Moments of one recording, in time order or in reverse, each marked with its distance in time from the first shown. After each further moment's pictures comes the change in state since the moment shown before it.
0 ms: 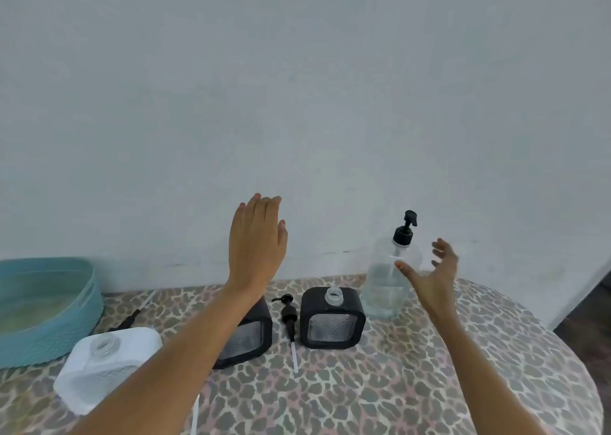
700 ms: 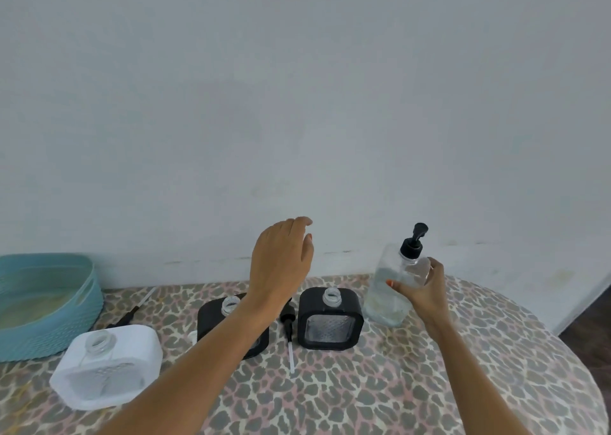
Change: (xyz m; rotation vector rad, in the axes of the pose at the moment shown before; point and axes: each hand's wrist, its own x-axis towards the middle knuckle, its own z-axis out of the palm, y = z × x) left_hand -0.013 0.041 -0.013 -0.246 -0.089 0.012; right_hand -0.004 0.016 0.006 0.183 -0.181 0.195
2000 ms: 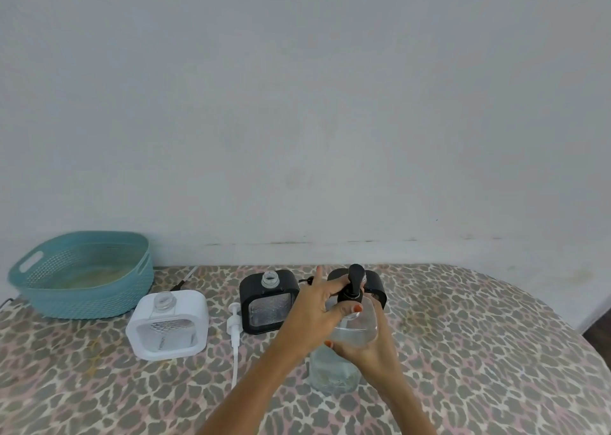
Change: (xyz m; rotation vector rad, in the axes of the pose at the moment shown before) left_hand -0.097 0.008 -0.023 -0.794 -0.380 -0.193; right_hand -0.169 -0.032 0.070 0.071 -0.373 -0.190
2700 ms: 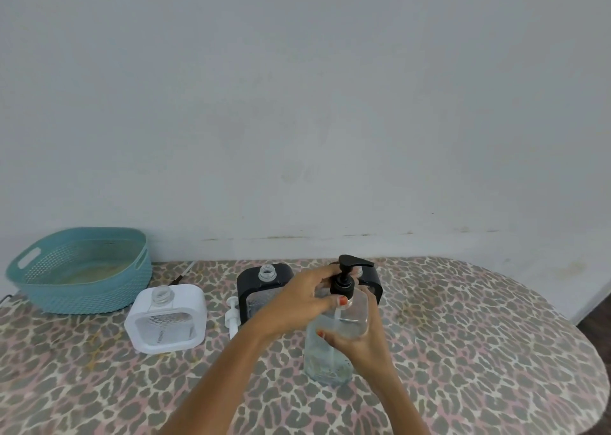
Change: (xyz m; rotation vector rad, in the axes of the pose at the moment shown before) left_hand 0.002 0.009 -0.020 -0.048 -0.235 -0.118; right_hand -0.004 -0.003 0.008 0.025 0.027 0.070
